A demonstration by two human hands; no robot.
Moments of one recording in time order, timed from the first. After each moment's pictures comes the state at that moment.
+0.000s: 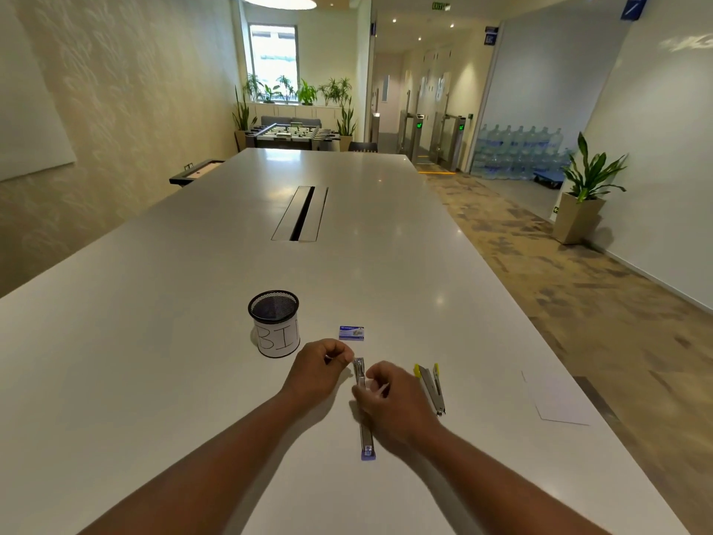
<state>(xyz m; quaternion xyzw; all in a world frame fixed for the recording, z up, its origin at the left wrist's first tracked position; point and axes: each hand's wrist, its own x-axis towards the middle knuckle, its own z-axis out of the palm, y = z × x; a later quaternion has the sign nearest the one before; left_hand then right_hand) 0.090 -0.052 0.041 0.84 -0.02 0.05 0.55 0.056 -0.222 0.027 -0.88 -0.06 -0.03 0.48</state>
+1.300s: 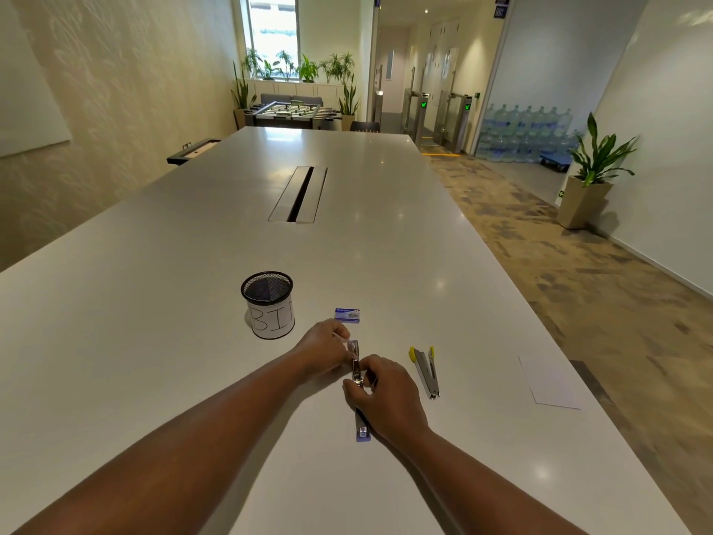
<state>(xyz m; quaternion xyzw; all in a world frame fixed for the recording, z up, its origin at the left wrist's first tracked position) 0.116 -0.064 0.046 0.89 0.03 -0.11 0.44 0.055 -0.217 -0.010 -0.92 -0.09 -0.11 0.37</state>
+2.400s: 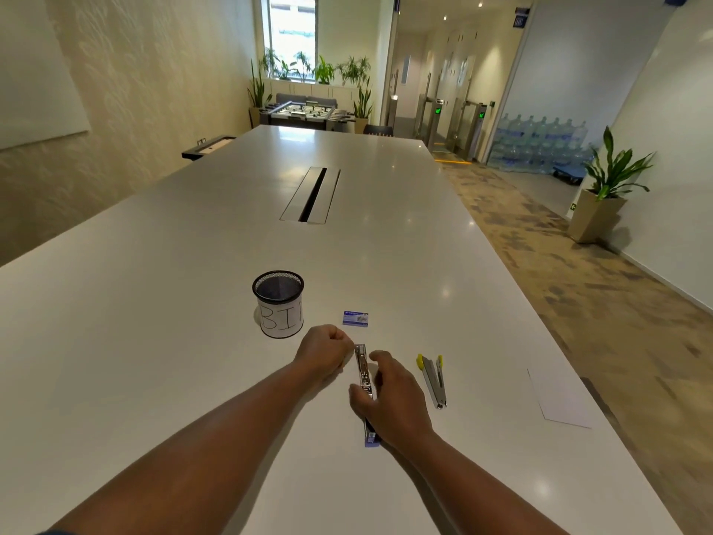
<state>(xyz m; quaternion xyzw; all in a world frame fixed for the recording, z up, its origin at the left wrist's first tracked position) 0.119 -0.063 0.012 0.74 0.14 -0.06 0.65 0.058 -0.218 -0.007 -0.92 -0.10 -0.11 0.36</state>
